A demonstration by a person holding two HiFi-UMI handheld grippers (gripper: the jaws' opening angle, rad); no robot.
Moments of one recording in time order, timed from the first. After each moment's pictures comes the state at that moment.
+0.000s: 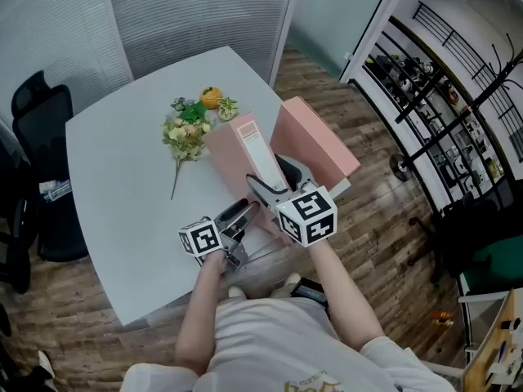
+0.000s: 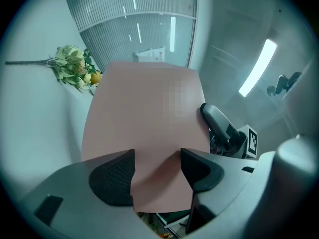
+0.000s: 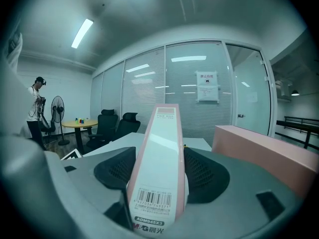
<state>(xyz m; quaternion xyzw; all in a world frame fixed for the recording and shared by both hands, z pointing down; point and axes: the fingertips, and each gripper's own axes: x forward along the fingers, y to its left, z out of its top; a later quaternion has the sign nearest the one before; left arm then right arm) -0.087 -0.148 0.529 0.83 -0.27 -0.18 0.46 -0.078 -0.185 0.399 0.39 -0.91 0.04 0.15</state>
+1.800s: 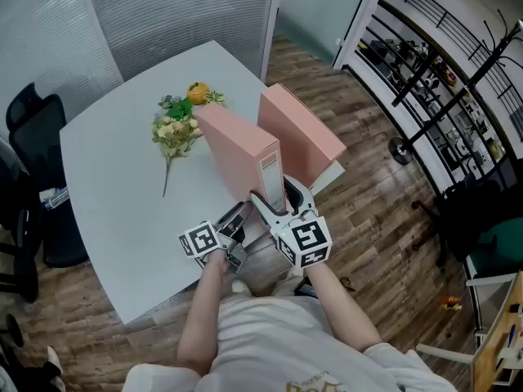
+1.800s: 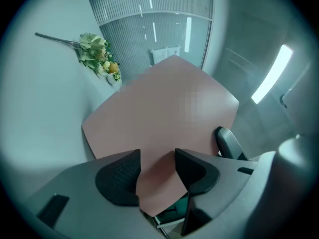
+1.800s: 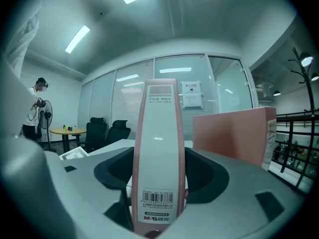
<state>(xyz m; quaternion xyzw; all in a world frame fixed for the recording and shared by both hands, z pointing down) -0.065 -0.131 0.557 0.79 -0.29 -0.18 0.51 -0.026 -0.135 0.434 0.46 -0.88 0.03 0.08</state>
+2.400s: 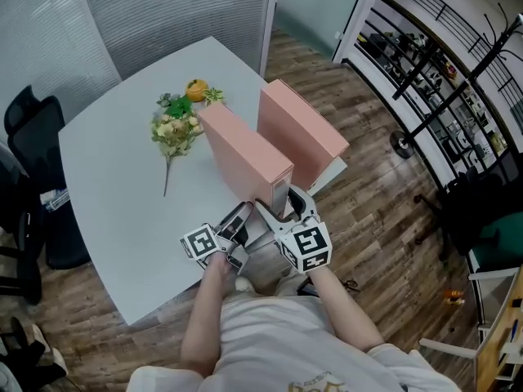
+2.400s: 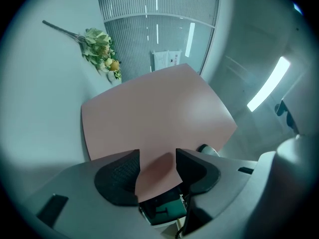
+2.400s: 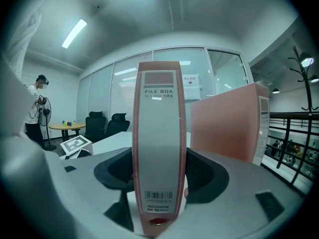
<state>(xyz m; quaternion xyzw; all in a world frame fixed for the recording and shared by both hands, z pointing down) -0.064 -0.126 0.558 0.78 -0.26 -0.22 0.52 -0.016 -0.125 0.472 0.47 -0.87 0.05 0.11</state>
